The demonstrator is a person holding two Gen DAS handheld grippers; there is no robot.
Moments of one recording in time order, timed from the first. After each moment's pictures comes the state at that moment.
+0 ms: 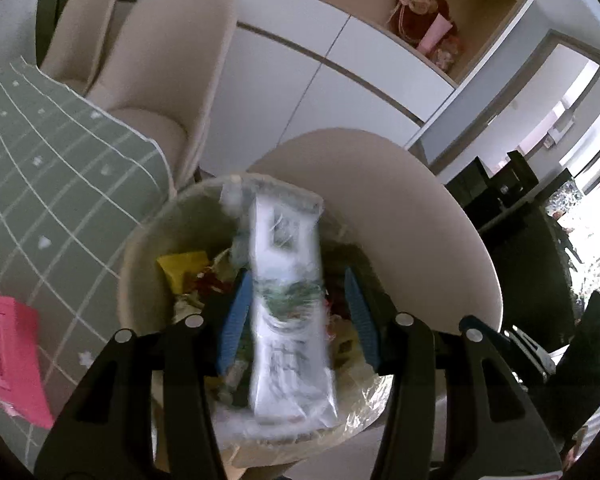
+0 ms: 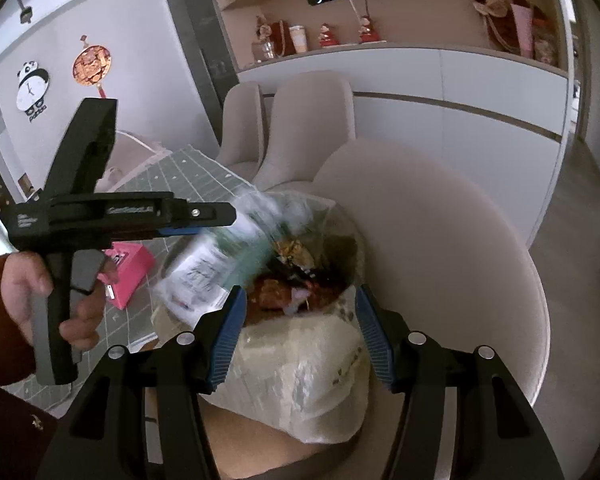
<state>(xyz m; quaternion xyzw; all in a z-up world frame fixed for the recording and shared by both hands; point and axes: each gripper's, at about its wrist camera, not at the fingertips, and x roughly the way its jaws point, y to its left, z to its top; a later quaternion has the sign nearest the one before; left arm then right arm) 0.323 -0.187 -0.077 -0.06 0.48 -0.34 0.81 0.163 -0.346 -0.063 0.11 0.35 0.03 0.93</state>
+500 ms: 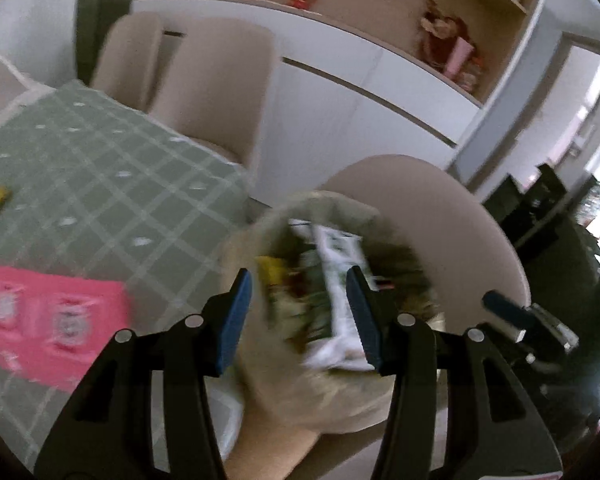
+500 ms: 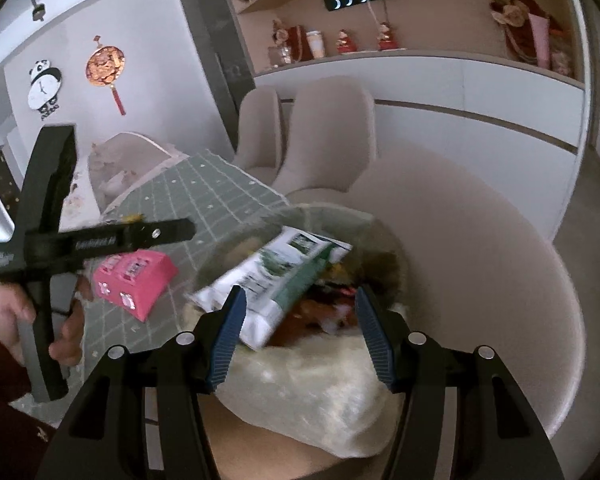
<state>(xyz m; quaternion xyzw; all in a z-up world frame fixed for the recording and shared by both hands) 0.295 -0.110 -0.053 -0.03 0.42 -0.26 0.87 0.181 -0.312 -0.055 0.10 0.34 0.06 0.93</state>
